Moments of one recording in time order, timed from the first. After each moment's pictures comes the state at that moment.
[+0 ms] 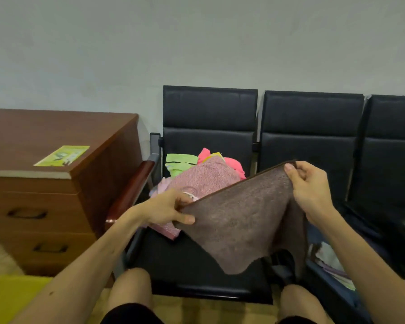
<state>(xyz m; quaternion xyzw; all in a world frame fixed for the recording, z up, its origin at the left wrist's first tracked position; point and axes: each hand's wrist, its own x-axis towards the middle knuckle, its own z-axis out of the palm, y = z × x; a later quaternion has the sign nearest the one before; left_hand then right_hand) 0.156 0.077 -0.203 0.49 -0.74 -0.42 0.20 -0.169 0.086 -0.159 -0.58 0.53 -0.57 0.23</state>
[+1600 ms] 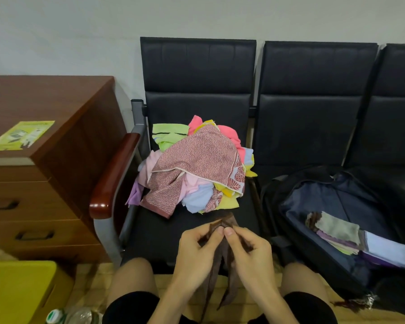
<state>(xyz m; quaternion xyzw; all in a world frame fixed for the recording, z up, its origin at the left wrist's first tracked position) 0.057 0.162 -0.278 0.51 -0.50 -0.51 0.47 -0.066 0.168 -0.291 -0.51 0.57 -0.51 0.40</state>
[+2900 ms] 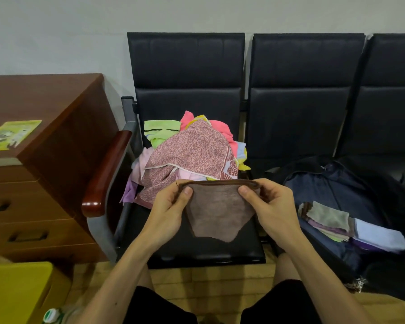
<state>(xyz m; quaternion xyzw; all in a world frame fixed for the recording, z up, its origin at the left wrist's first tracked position) 0.095 0.111 -0.255 0.41 -0.59 -0.45 0.52 -0.123 0.128 -0.232 -0.60 0.46 -0.55 0.35</state>
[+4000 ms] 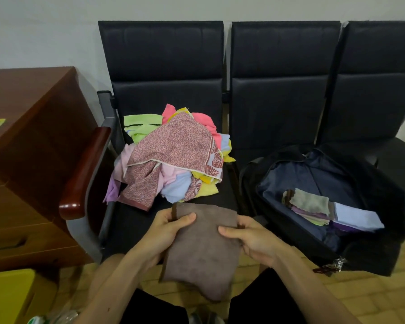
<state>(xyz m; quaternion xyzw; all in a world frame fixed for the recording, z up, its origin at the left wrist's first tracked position) 0.073 0.124 -0.294 0.50 -0.40 -0.68 0.37 -0.141 0.146 -0.292 -0.35 0.50 -0.32 0.72</state>
